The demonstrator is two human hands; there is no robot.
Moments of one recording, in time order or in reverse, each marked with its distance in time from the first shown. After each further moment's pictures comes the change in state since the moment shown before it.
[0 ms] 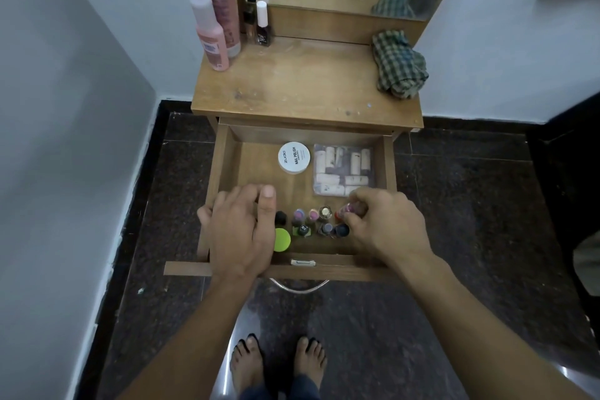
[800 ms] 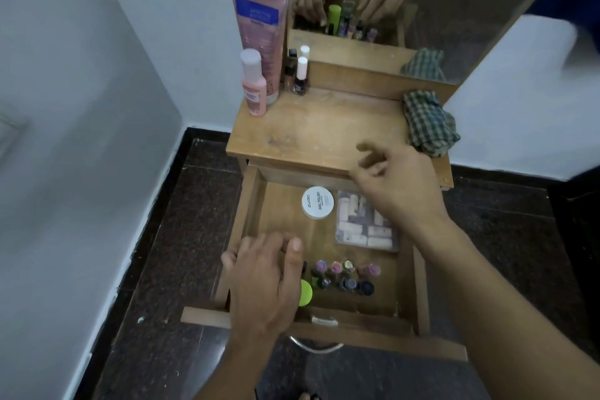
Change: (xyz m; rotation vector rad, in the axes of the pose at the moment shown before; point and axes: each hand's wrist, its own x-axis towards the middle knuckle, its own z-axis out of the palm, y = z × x) left_hand 0.001 0.000 -0.002 -0.027 0.035 -0.010; right_hand 0.079 -0.080 -0.074 0.270 0.166 -0.129
